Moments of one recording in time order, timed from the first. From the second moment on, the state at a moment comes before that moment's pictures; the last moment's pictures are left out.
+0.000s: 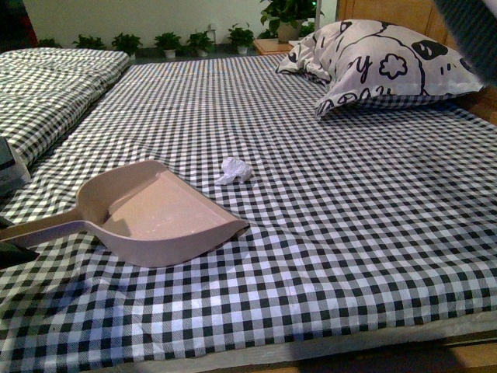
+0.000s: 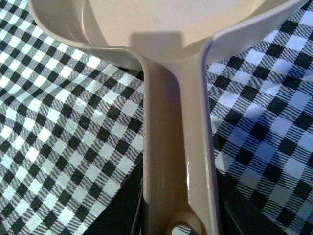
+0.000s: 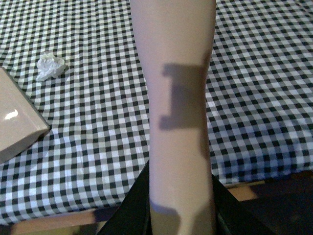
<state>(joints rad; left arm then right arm) 0.20 1.90 1.08 -0.17 0.54 1.09 0.19 1.15 0.84 -0.21 0.19 0.21</state>
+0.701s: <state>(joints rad) 0.20 1.90 1.08 -0.17 0.54 1.09 0.28 2.04 1.44 -0.08 0.15 0.11</state>
